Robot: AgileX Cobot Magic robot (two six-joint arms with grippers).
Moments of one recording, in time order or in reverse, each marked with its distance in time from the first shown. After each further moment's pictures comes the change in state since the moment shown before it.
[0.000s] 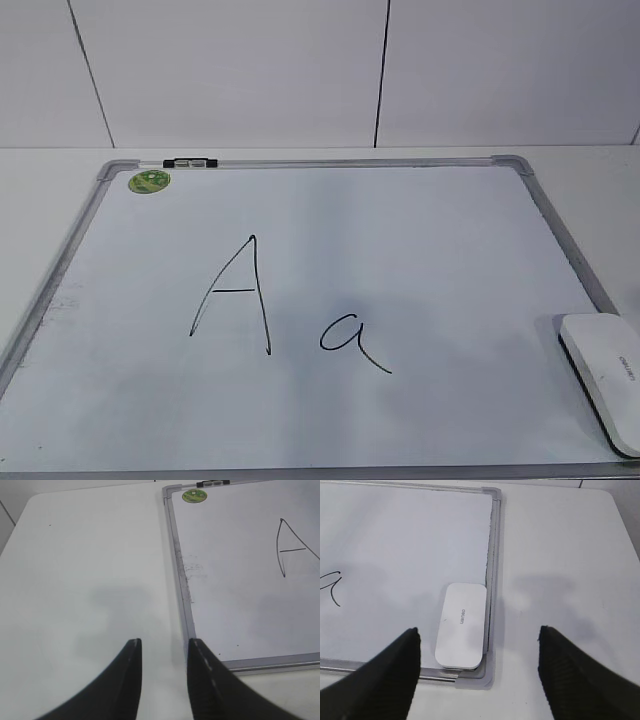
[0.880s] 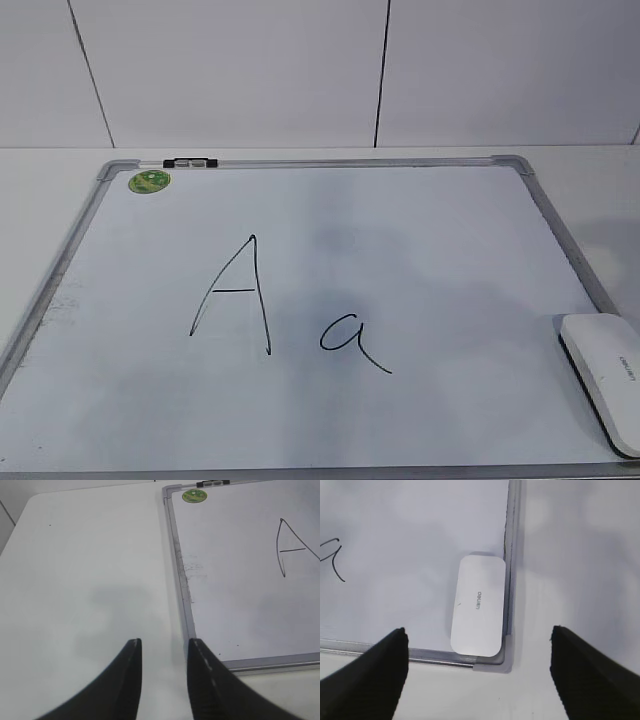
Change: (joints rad) left arm 0.000 0.000 0.000 0.000 0.000 0.000; right arm 0.013 0.435 -0.148 0.044 0.003 0.013
